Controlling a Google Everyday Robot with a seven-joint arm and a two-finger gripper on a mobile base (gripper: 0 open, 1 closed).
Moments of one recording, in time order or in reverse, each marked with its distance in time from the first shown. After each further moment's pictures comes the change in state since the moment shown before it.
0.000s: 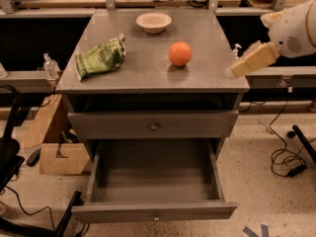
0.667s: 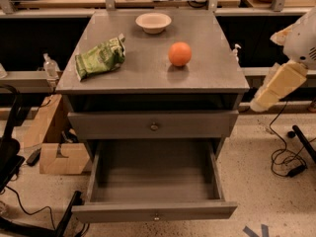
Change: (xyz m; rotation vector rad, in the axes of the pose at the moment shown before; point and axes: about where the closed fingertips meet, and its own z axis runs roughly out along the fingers) arm 0.030 0.064 -0.055 -0.135 0.358 -0.134
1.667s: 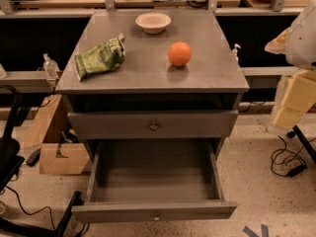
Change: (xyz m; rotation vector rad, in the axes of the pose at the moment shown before) arm 0.001 0.058 -0.037 -0.129 0.180 -0.156
